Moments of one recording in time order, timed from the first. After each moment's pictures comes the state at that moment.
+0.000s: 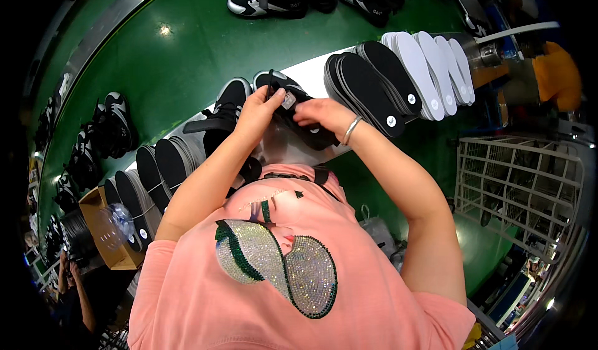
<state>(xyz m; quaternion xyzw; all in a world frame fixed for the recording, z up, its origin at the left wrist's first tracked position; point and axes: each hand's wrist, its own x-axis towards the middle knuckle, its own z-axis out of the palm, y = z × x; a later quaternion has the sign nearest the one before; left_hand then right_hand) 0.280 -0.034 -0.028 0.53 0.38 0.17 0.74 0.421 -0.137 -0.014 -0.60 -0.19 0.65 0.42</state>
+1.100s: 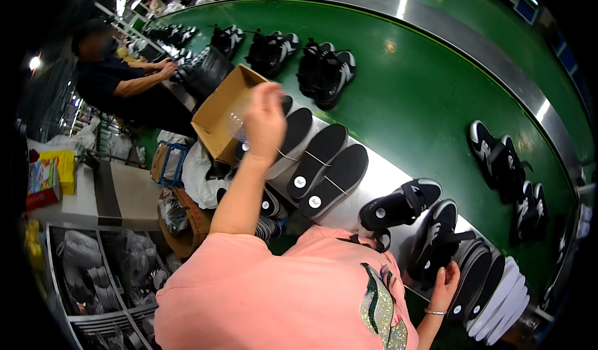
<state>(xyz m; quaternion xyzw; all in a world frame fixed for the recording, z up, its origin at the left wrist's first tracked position) -0.025 0.011 0.104 0.57 0.65 0.50 -0.06 0.426 -0.185 -0.043 -0.70 -0.37 0.44 0.42</state>
